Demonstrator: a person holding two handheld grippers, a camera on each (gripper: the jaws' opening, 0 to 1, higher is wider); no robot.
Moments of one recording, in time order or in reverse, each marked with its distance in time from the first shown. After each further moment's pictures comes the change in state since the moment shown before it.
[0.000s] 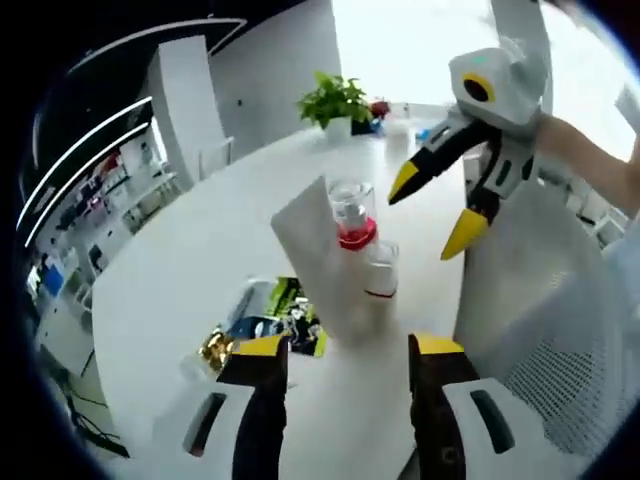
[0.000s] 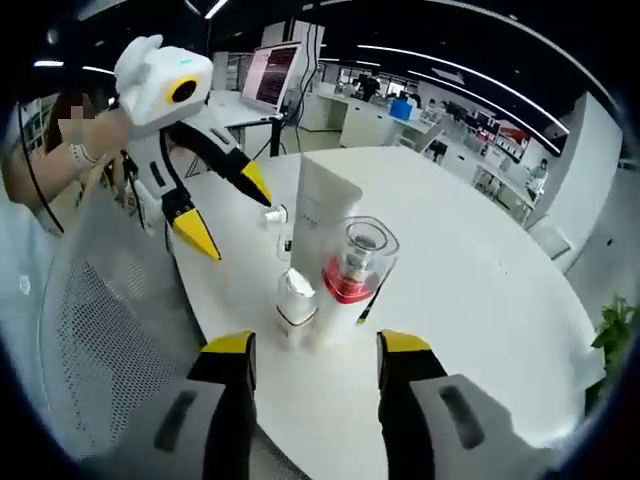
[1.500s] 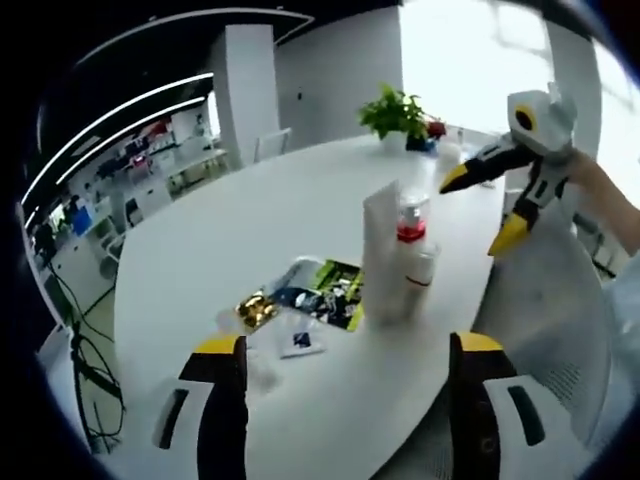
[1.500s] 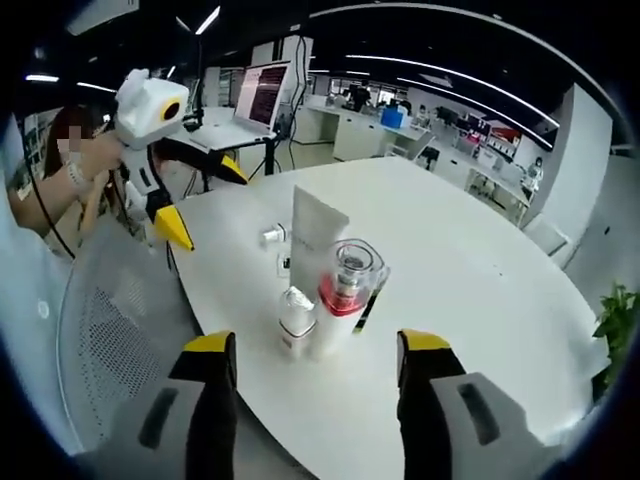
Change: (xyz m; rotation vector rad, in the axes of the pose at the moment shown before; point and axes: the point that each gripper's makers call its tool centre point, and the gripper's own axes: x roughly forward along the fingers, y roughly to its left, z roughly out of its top) left arm -0.038 0.030 -0.024 -0.209 -0.029 0.133; right arm -0.009 -0.003 0.009 0.053 -0.044 -0.003
